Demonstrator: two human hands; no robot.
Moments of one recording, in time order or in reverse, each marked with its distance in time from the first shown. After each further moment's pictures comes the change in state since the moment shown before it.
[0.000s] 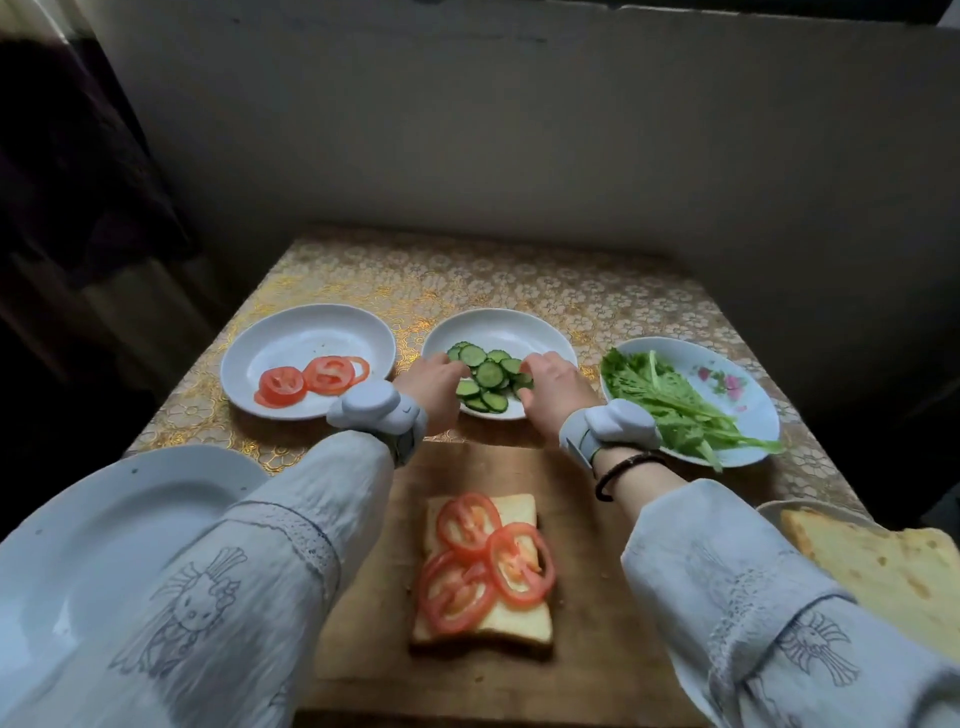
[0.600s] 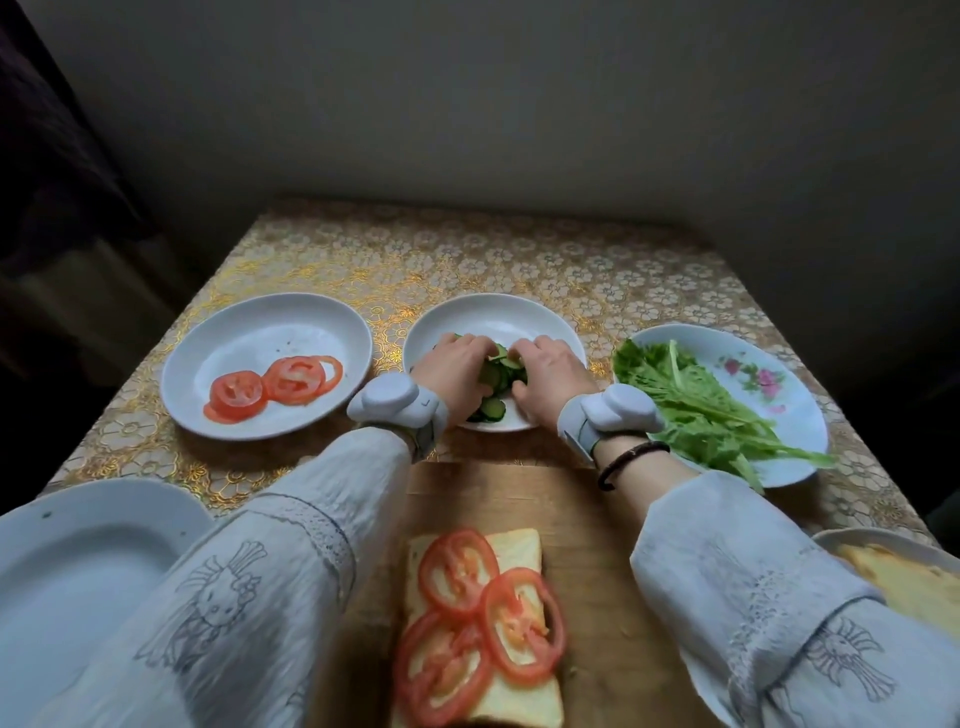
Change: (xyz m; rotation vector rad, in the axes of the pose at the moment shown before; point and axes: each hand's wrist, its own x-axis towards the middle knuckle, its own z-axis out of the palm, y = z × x) left_hand 0.062 0.011 0.024 -0.061 0.082 0.103; right_hand 0.050 0.016 0.022 -0.060 -0.026 -0.054
